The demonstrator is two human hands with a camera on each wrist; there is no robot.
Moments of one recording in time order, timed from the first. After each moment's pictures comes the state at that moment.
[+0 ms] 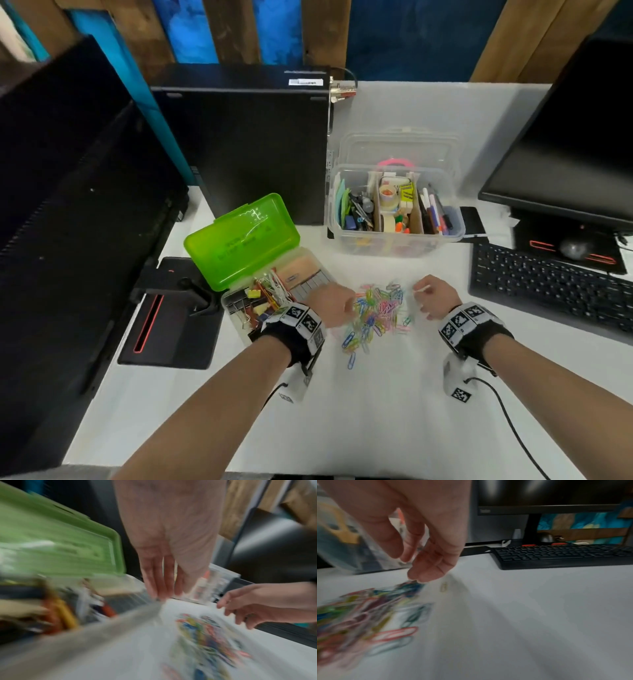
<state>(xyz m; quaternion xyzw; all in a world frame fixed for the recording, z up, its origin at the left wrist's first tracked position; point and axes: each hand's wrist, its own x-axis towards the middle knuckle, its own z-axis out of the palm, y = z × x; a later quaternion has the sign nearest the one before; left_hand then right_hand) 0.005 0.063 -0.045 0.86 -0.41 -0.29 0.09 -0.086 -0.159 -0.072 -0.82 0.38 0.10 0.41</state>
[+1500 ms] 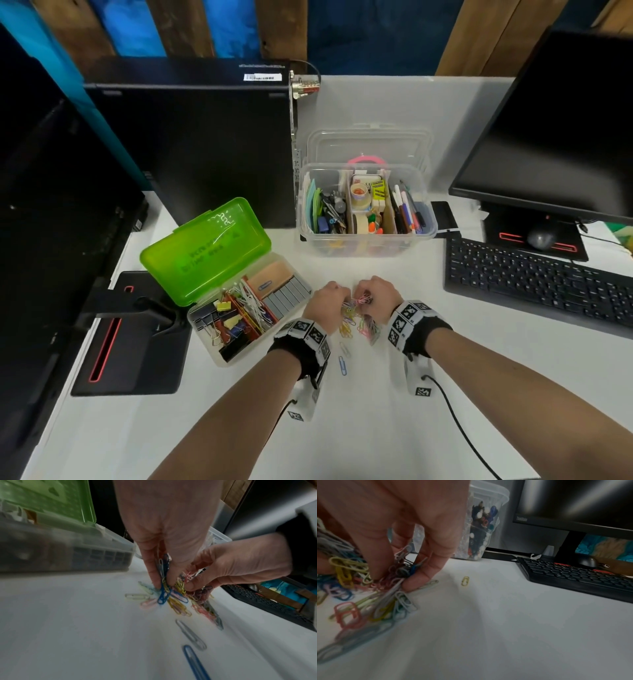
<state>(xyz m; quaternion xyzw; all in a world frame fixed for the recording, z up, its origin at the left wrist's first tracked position) -0.002 0.016 -0.096 0.89 -0.35 -0.22 0.18 -0.058 -0.123 -0.085 -0.94 0.17 0.14 0.26</state>
